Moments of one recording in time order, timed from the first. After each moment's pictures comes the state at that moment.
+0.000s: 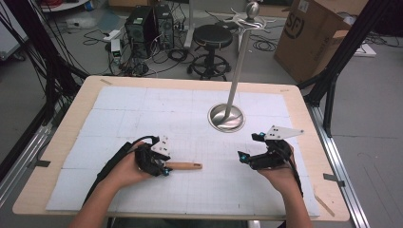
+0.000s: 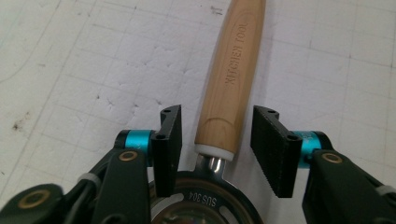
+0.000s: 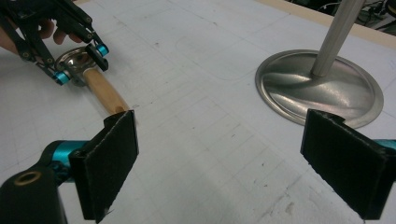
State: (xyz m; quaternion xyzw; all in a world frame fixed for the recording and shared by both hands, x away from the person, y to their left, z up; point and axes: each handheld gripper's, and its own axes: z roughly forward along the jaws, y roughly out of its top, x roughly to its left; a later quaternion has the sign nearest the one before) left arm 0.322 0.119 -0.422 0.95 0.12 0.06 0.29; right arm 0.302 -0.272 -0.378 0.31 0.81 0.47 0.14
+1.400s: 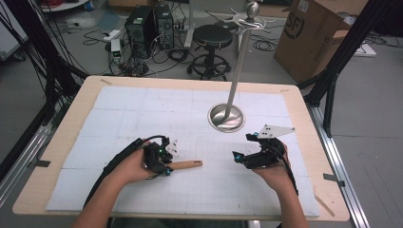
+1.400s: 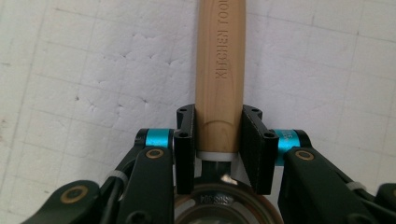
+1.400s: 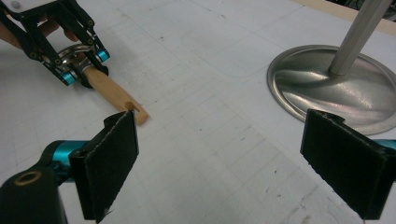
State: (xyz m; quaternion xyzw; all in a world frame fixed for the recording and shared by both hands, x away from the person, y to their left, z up) left arm 0.320 0.099 -0.417 0.97 0.09 0.06 0.22; right arm 0.310 -0.259 -0.383 0.31 0.82 0.47 0.13
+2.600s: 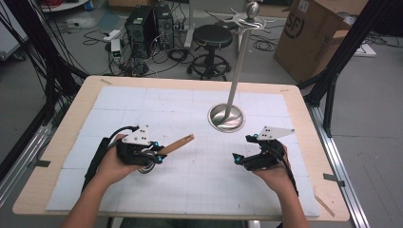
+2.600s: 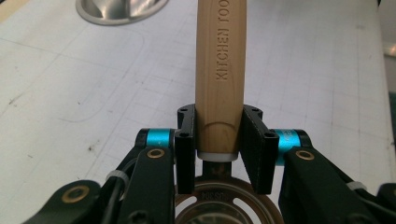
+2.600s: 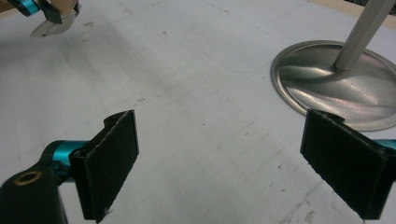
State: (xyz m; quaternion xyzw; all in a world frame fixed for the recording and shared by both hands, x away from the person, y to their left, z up) left arm 0.311 0.158 -0.374 0.88 0.15 0.08 0.44; right arm 0.307 -0.260 -0.387 0.30 0.82 0.46 0.12
